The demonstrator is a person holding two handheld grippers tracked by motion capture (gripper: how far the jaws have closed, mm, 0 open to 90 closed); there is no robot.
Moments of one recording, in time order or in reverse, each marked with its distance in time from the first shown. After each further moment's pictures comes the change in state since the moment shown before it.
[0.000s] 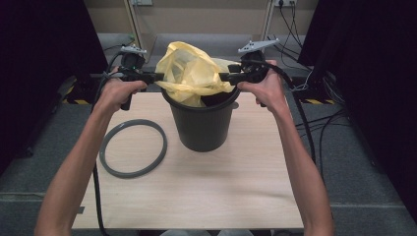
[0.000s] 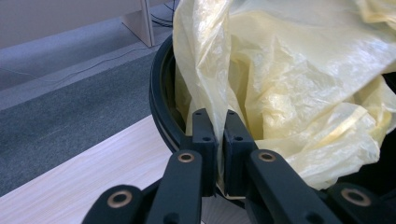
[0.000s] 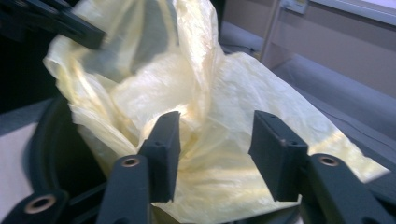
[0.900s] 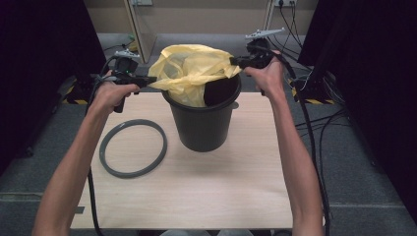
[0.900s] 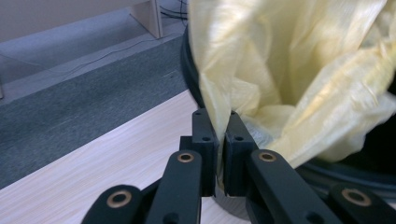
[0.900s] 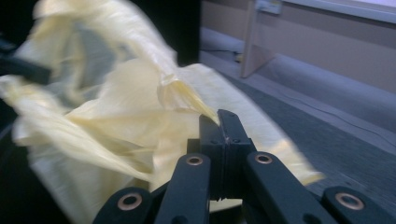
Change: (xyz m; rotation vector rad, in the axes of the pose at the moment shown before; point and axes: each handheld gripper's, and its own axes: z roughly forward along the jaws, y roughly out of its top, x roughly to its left) left arm 0.023 -0.019 -0.001 0.033 0.033 0.005; right arm -0.043 0.011 0.012 -0.024 -0.090 0.104
